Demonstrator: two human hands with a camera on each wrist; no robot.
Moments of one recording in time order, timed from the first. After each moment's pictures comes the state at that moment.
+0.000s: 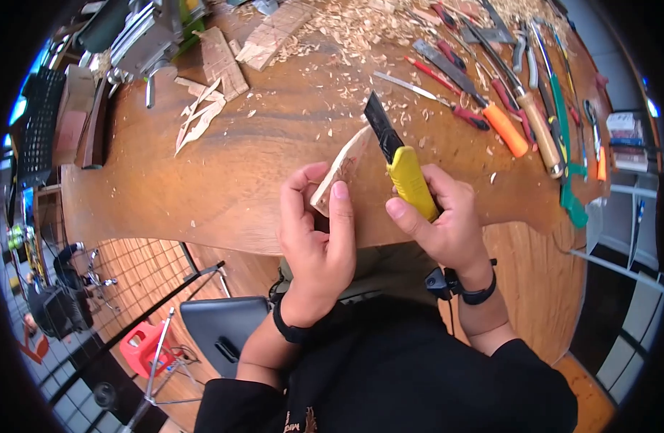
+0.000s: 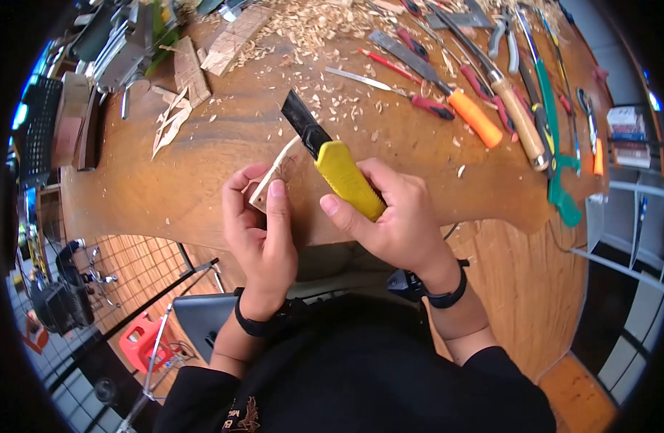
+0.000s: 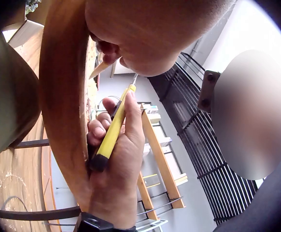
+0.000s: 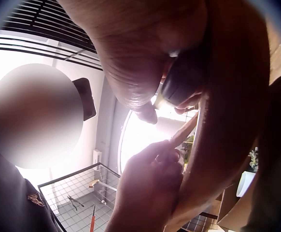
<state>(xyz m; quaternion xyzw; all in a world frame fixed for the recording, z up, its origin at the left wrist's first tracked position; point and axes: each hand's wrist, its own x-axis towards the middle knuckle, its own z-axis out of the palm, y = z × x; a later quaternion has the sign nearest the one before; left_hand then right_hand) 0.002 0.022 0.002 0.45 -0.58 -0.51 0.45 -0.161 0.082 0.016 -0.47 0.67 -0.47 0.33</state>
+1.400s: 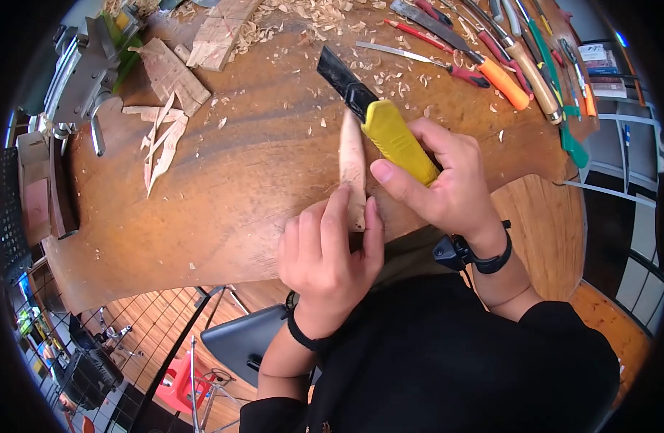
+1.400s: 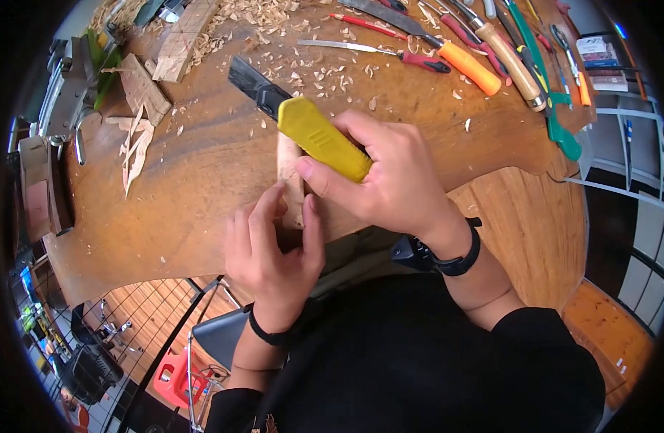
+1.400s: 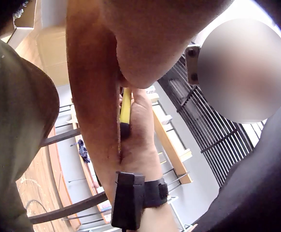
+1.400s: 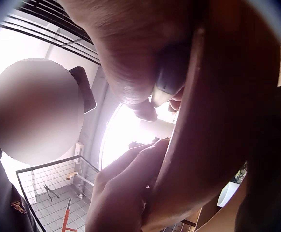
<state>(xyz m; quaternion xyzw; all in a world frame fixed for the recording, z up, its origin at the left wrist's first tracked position) 0.031 0.008 -0.012 0.36 -0.86 -0.14 0.34 -0.143 0.052 0.017 -0.50 0.72 -0.43 0.21</state>
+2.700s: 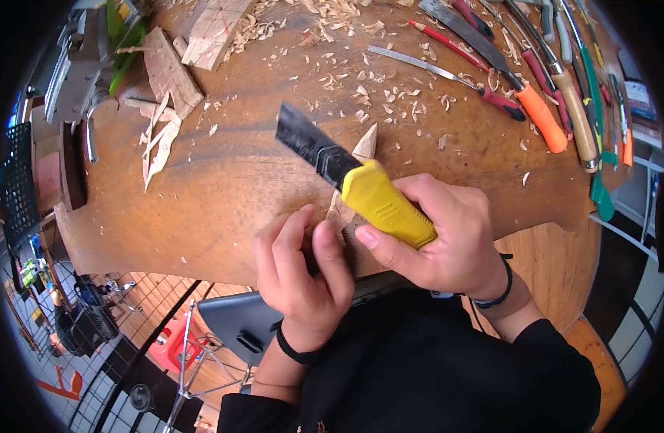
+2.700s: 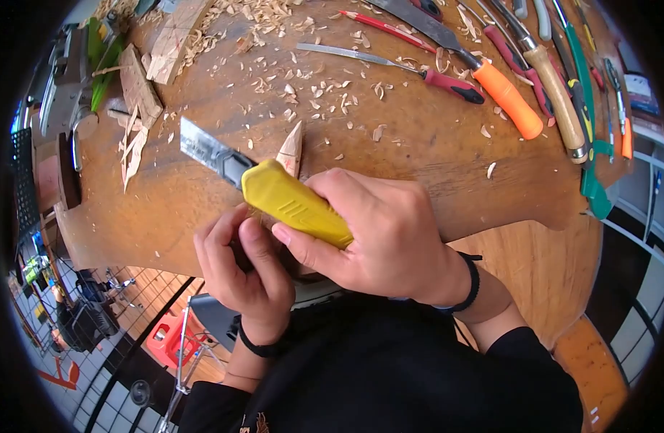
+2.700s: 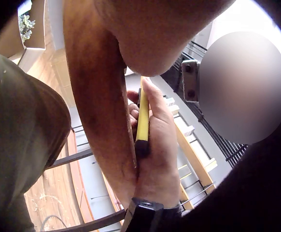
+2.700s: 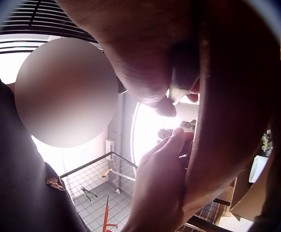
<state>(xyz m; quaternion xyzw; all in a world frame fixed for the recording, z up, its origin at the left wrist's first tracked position) 0.019 0.011 -0.003 0.45 -0.80 -0.19 0.34 -0.153 0.055 0.009 -0.57 0.64 -0.45 0.24</state>
